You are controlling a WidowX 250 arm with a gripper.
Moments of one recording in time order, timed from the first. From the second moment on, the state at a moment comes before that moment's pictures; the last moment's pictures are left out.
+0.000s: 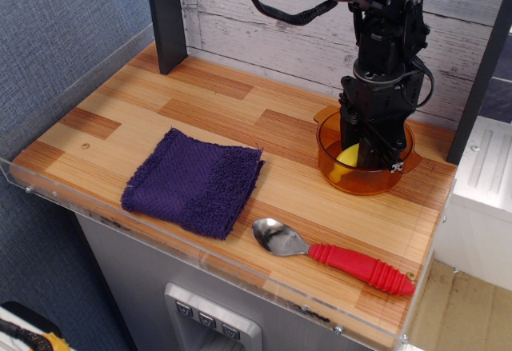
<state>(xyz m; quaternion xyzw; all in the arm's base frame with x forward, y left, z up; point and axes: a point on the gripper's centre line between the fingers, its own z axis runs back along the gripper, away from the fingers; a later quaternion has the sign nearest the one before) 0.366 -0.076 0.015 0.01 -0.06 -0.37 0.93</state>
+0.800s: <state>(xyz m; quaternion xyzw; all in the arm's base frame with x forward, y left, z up) 0.371 -0.067 0.064 0.02 -0.11 -0.33 0.94</state>
